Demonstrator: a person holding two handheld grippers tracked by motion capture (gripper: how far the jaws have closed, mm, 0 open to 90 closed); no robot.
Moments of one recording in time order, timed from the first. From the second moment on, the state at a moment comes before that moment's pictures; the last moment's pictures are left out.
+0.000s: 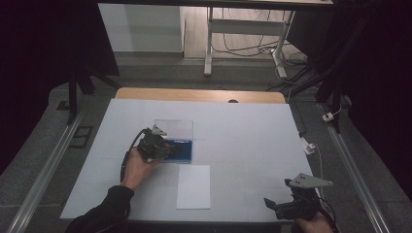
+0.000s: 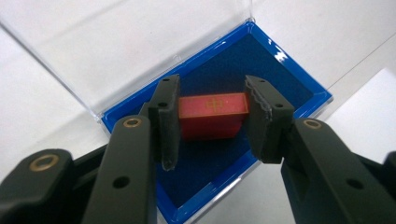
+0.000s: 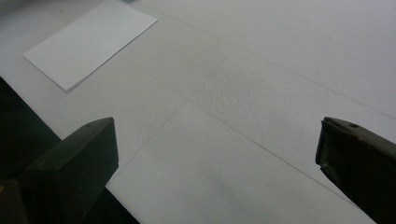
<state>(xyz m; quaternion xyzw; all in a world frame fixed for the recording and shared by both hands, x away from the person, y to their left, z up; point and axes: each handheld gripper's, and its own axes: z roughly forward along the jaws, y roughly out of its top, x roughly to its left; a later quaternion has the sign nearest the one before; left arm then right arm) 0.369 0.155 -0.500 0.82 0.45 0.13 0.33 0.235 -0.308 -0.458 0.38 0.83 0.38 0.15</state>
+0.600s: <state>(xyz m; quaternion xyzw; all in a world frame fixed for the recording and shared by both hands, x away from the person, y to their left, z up) 0.369 0.149 -0.497 0.83 0.43 0.15 0.31 0.235 -0.308 -0.458 0.38 0.83 0.38 0.15</state>
